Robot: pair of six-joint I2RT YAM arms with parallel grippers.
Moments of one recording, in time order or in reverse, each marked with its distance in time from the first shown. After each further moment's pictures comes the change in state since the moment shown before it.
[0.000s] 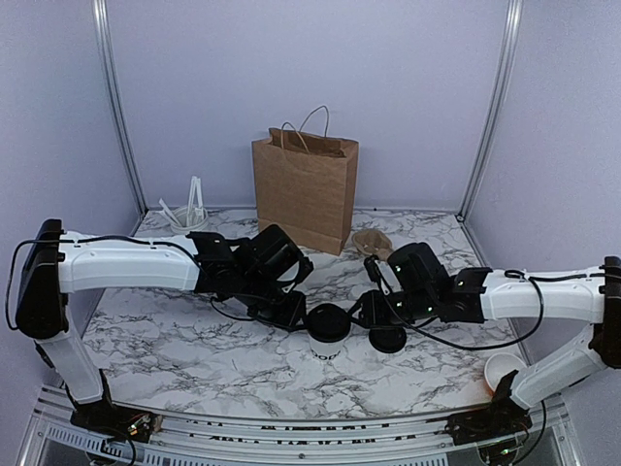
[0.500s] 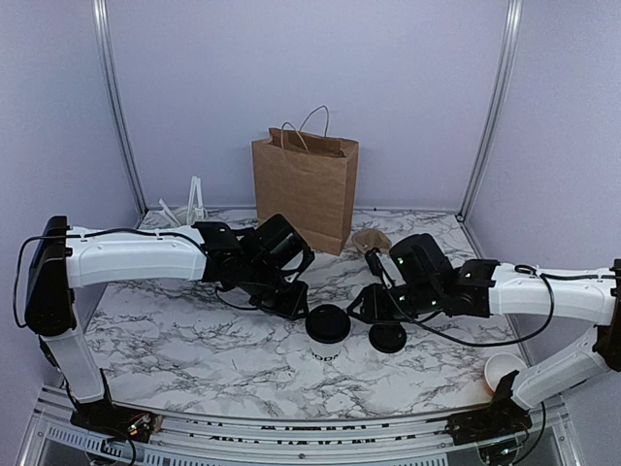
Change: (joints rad) left arm 0.021 0.045 0.087 -0.058 -0.052 0.048; right arm 0.019 -0.028 0.067 -0.109 0.019 0.004
